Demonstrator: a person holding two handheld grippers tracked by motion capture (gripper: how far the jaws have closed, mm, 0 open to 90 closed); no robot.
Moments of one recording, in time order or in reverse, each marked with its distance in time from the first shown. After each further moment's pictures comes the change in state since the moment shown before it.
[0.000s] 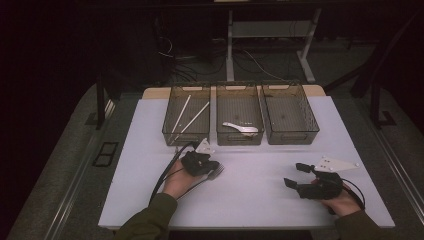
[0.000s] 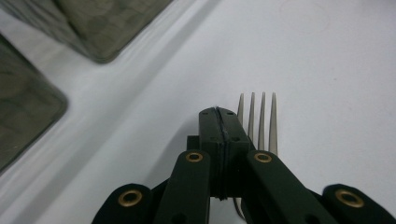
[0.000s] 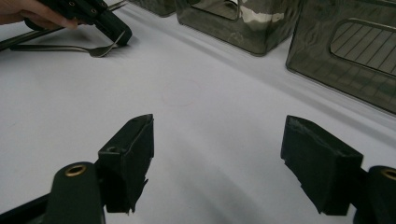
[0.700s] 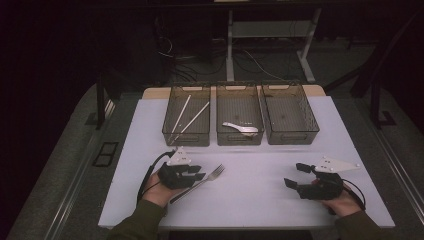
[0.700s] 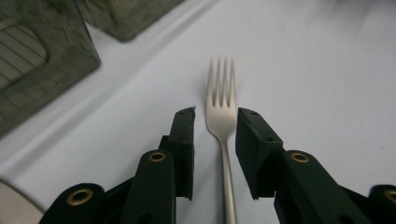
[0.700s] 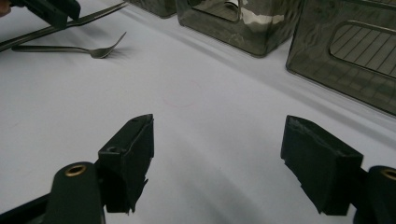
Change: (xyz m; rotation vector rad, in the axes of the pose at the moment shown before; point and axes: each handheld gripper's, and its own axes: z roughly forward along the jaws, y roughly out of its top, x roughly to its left) left arm -0.020 -0.041 -0.062 -0.110 0.012 -0.067; right arm 0.001 0.000 -0.001 -0.004 0.000 -0.003
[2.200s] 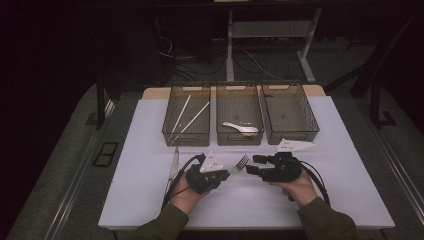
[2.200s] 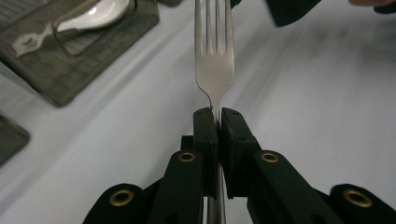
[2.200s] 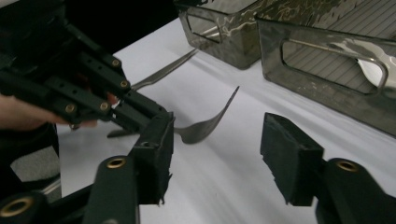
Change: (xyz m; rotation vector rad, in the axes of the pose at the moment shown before) left arm -0.050 0.048 0.037 -0.023 0.021 0.109; right arm 0.039 0.067 0.074 -0.025 0.253 0.126
